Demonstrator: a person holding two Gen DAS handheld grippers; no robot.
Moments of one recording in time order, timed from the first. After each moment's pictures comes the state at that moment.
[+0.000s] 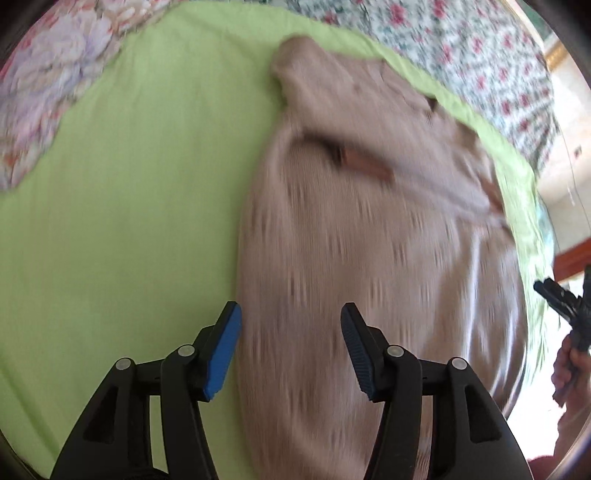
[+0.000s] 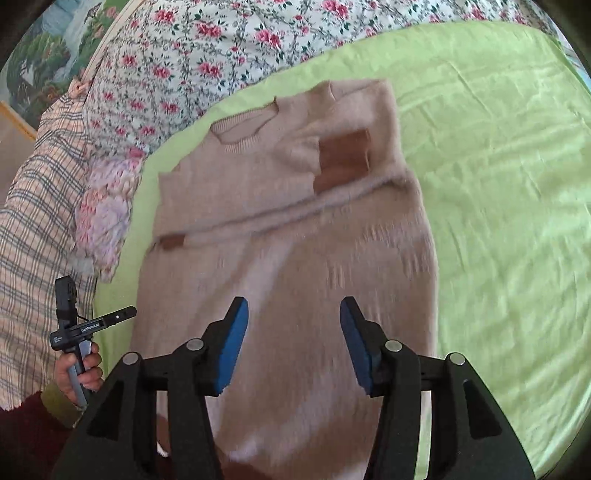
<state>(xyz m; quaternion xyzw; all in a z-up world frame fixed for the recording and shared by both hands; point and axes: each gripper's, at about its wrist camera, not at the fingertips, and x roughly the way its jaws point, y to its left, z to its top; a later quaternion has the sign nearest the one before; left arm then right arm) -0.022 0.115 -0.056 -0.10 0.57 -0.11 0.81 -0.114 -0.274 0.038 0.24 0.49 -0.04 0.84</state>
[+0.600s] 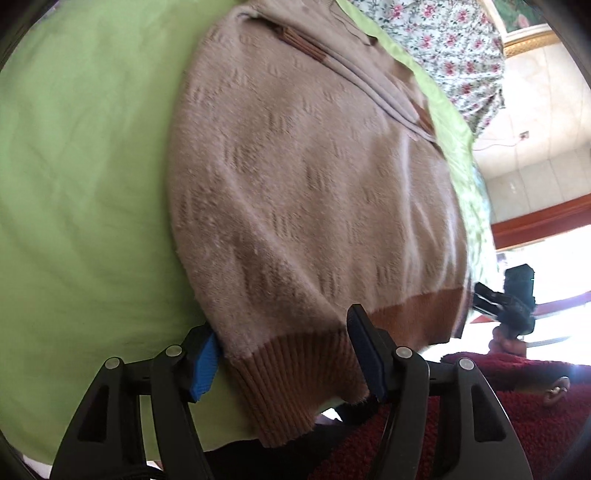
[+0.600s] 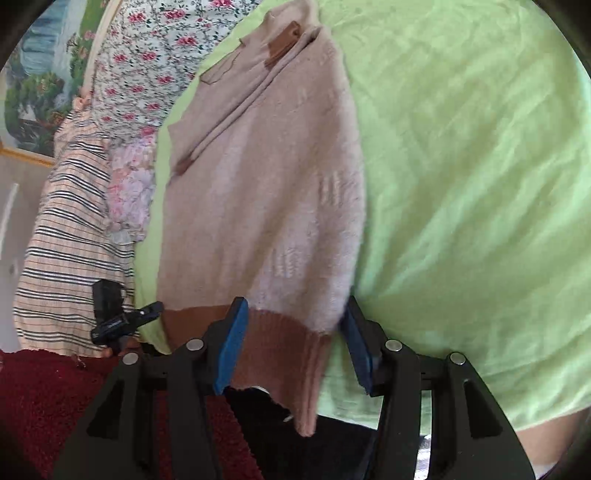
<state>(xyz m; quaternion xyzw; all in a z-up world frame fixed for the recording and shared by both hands) -0.148 0.110 -0.096 -0.19 0.60 -0.24 0.74 -0.252 -0.259 -0.028 0.38 0.49 0.02 0.79</state>
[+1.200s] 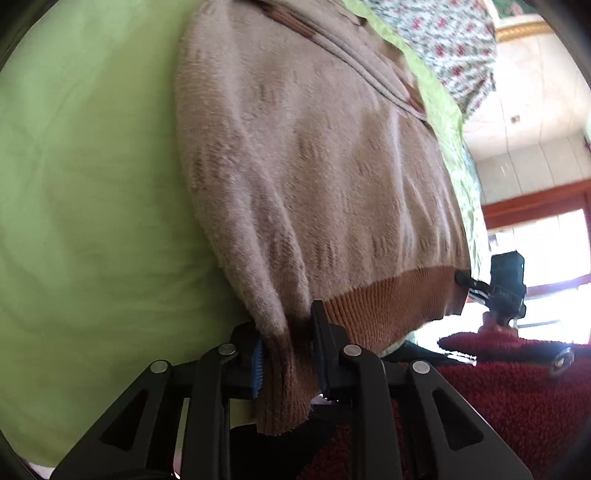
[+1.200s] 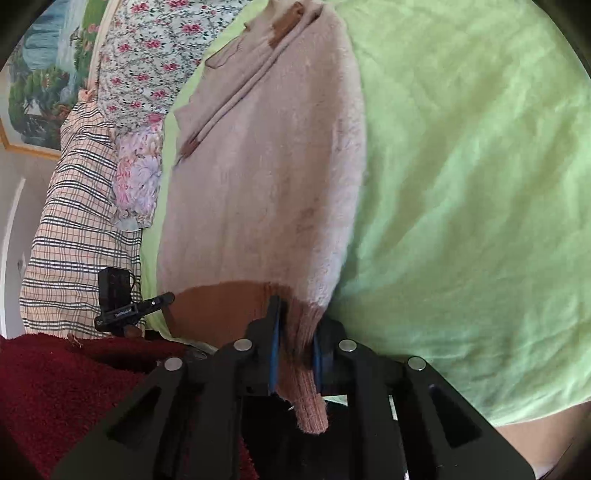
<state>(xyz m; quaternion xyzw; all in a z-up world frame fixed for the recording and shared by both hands) -0.151 0.101 -0.100 -0.17 0.62 -0.26 0.72 -0.257 -0.246 -0.039 0.38 0.51 0.04 0.77</state>
